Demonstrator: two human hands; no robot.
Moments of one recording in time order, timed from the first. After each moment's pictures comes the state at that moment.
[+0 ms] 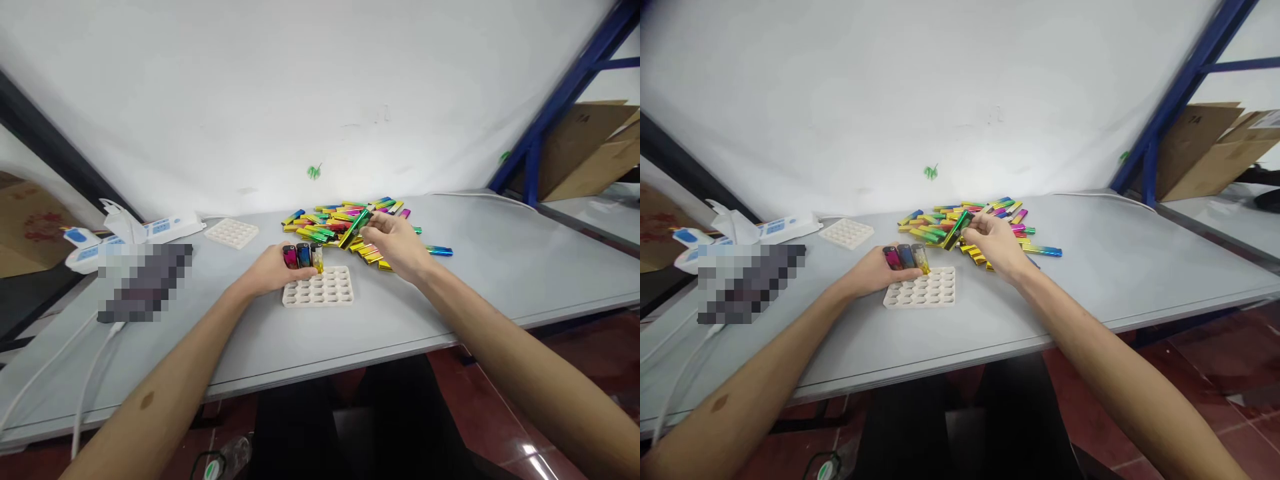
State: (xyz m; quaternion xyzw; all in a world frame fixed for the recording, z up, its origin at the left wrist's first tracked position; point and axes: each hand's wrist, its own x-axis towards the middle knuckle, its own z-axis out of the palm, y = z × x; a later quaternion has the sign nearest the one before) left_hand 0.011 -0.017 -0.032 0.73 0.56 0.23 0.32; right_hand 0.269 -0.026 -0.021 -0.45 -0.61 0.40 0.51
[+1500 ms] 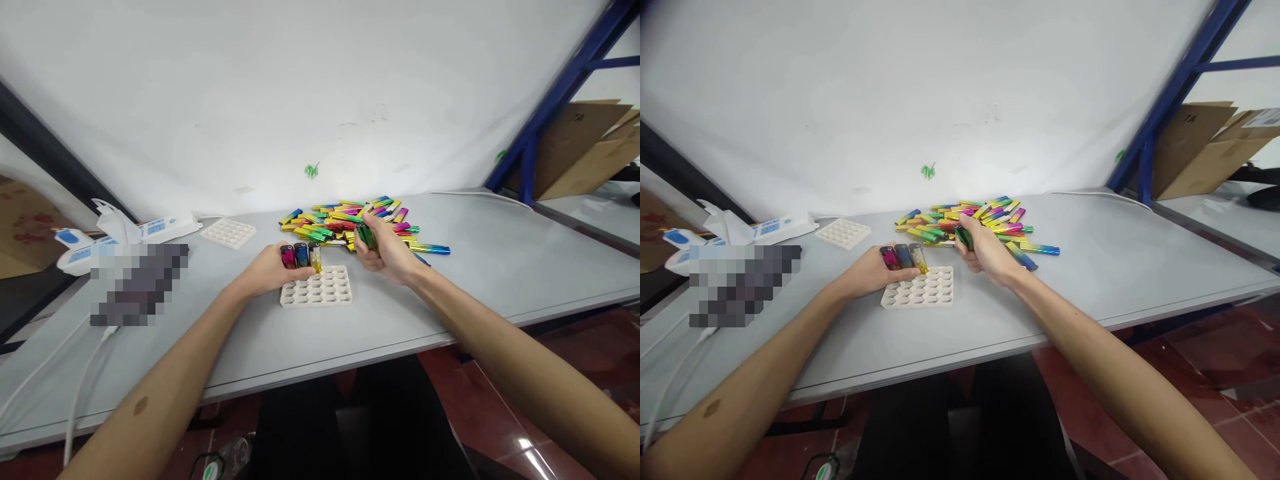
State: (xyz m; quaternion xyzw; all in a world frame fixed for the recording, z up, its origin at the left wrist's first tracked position) left_hand 0.012 -0.017 -0.031 0.73 0.56 0.23 0.31; right_hand 0.260 -0.035 -0.018 -0.40 -0.55 0.60 0.43
